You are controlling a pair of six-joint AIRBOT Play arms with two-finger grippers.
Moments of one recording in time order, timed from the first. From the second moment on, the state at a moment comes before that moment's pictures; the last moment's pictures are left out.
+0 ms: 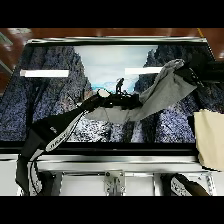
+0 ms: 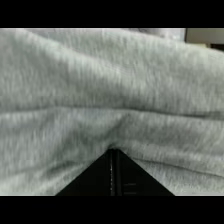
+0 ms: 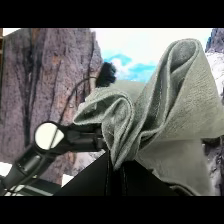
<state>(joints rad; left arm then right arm) -0.66 -2.07 1.72 0.20 -0.73 -1.29 -0.24 -1.13 1.49 -0.80 1.40 1.55</state>
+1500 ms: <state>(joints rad) 0.00 -1.19 1.69 1.02 -1.22 -1.50 0.20 -1.66 1.48 -1.18 1.26 1.60</state>
